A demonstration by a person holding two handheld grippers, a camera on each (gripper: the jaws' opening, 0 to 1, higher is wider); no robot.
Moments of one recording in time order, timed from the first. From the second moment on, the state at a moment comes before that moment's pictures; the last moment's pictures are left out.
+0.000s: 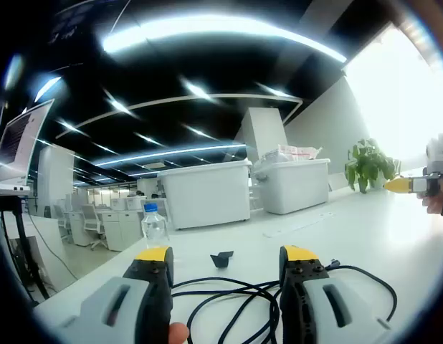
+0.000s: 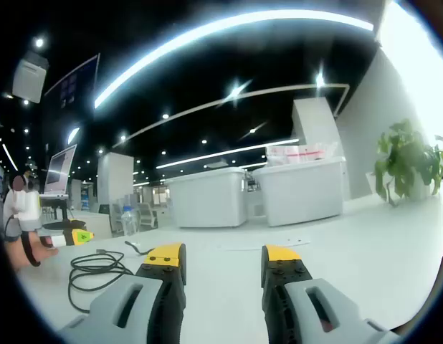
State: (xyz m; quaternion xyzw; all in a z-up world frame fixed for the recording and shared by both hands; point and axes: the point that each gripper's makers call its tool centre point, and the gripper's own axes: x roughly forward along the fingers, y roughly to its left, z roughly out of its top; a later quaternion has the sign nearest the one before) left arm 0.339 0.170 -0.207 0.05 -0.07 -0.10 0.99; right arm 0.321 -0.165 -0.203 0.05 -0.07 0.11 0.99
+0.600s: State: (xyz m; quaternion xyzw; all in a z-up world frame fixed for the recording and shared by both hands) left arm 0.340 0.170 -0.206 0.05 -0.07 -0.10 0.99; right arm 0.321 -0.162 -0.206 0.05 -0.07 0.11 0.99
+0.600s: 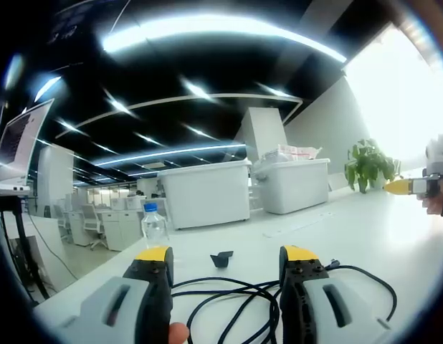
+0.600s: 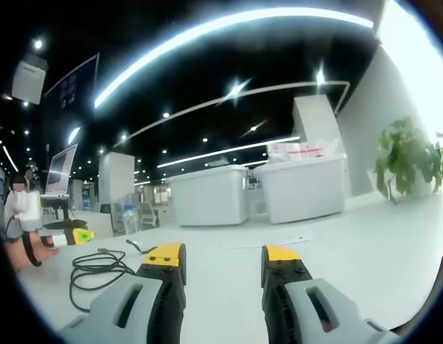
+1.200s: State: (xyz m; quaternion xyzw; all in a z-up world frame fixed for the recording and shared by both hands) left arm 0.340 0.170 -0.208 0.05 -0.07 -0.10 0.99; right arm 0.322 -0.162 -0.207 0.05 -0.07 0.11 0.99
